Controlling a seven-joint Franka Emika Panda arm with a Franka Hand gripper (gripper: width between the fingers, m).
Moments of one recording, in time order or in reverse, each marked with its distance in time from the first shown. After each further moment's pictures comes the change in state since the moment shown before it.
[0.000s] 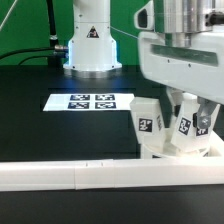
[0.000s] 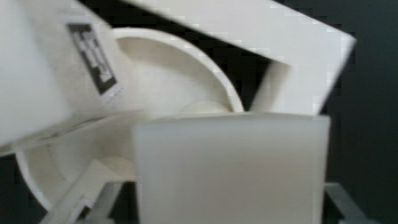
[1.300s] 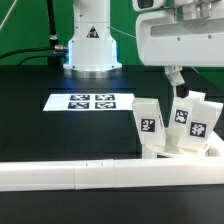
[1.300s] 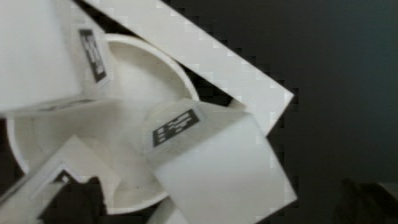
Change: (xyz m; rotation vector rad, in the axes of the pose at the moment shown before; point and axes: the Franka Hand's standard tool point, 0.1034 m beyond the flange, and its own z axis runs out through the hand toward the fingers) arm -0.015 -0.003 -0.030 0.009 -0.044 -0.626
